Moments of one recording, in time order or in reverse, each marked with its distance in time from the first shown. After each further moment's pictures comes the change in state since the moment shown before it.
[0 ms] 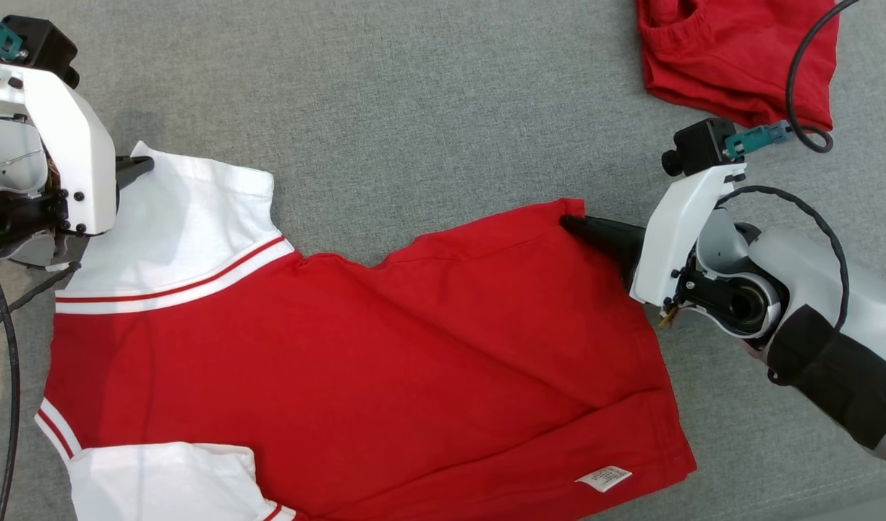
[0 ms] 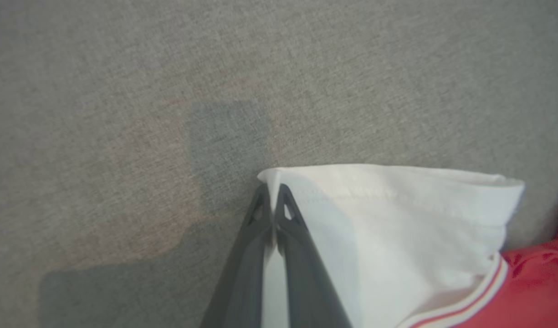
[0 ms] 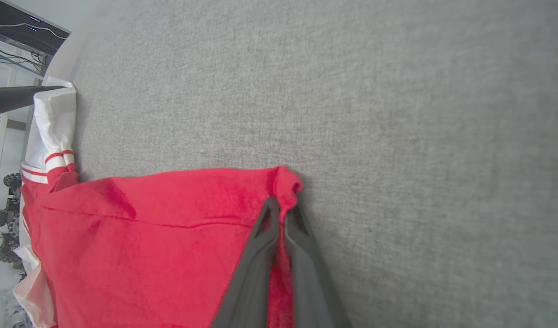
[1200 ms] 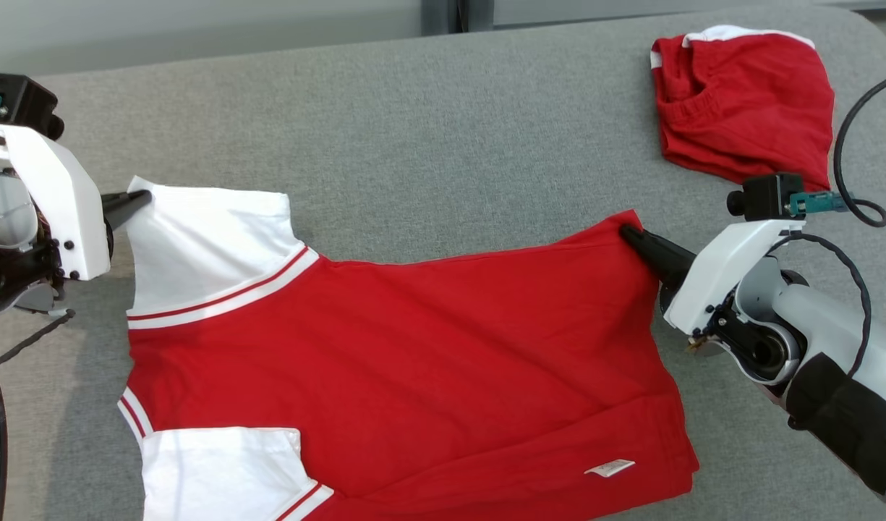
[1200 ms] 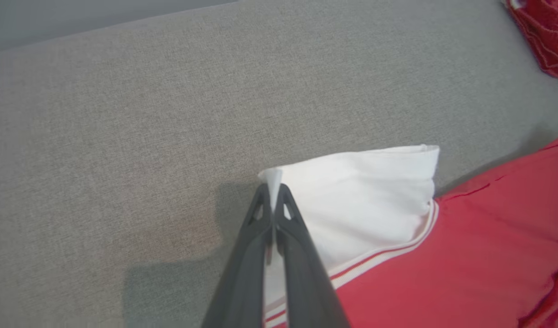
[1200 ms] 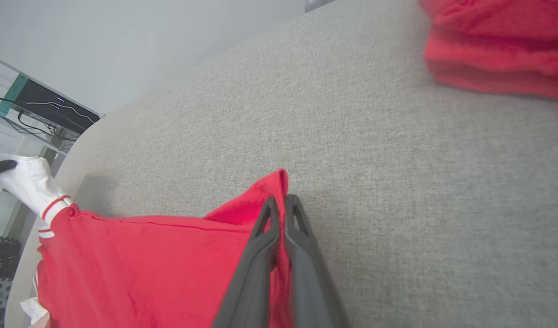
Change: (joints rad) left arm 0.086 0.073 -0.063 -0.065 -0.117 0.000 -0.162; right arm 0.125 -0.017 -0.058 0.091 -0.030 0.000 -0.256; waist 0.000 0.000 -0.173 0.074
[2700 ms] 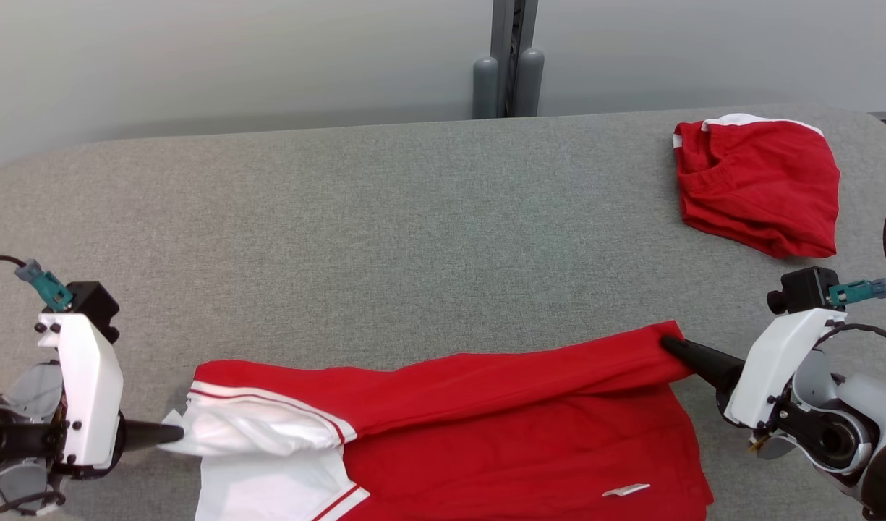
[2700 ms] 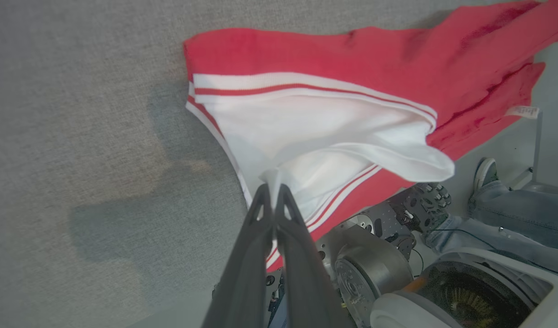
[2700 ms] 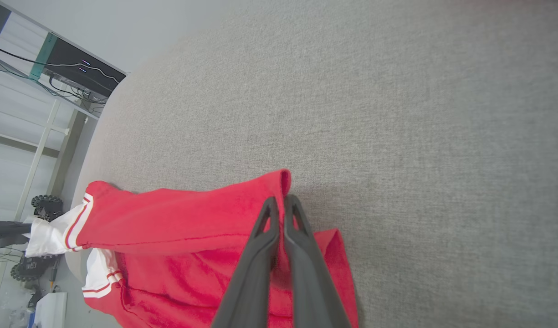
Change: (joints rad) left arm 0.282 0.235 -0.097 -0.396 -0.277 0.061 0.305; right arm 0.206 -0.212 0.001 -0.227 0.105 0.000 0.120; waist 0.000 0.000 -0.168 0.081
